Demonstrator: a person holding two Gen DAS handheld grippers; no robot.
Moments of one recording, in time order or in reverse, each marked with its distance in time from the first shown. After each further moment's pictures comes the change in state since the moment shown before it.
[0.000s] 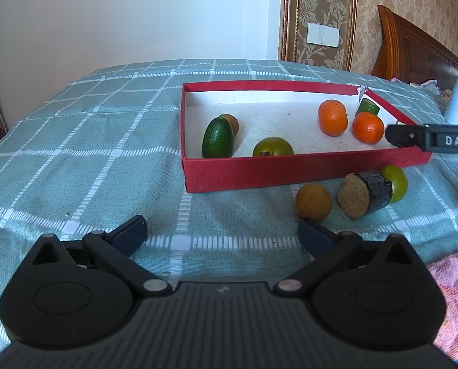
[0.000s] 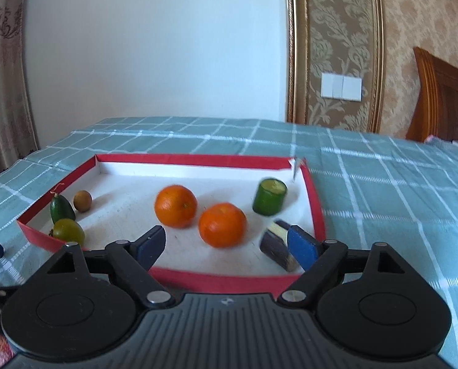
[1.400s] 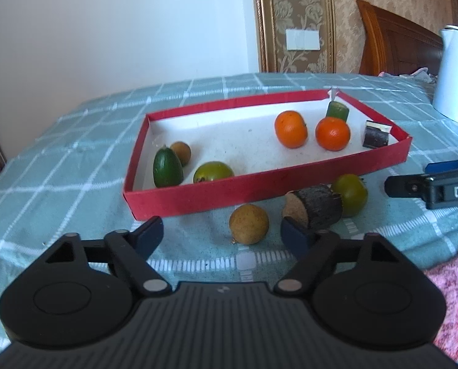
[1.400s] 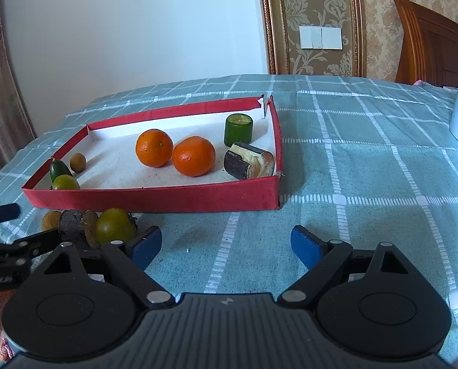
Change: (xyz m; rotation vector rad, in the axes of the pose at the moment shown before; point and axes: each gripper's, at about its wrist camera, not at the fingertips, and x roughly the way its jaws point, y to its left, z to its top) left arm -0.004 -0.056 0.006 0.093 -0.057 0.027; right arm -0.027 -0.032 -0.032 0.097 0.128 0.021
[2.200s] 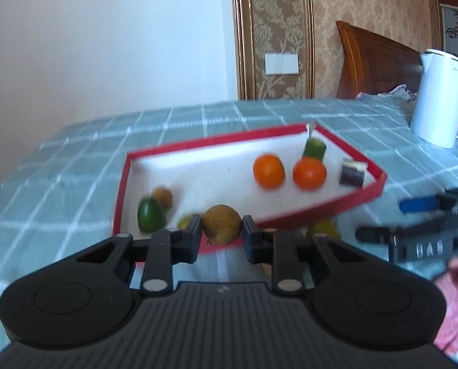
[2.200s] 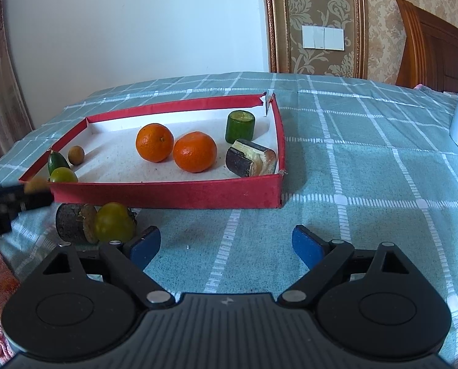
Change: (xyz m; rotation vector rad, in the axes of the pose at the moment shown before) left arm -0.013 0.000 0.036 0.033 -0.093 -0.080; right arm 0.003 0.004 -0.001 -0.034 0.014 -0.017
